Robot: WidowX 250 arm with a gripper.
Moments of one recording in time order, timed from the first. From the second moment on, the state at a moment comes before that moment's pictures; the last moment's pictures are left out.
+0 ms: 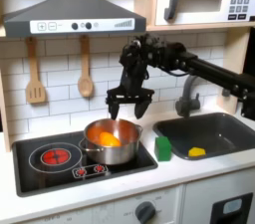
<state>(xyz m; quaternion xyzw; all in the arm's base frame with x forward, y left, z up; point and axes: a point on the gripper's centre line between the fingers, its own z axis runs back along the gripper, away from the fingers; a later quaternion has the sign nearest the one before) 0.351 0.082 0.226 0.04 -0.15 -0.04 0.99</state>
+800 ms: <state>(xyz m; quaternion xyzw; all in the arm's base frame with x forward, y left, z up) 0.309 0.024 0.228 -0.01 -0.14 -0.12 0.98</state>
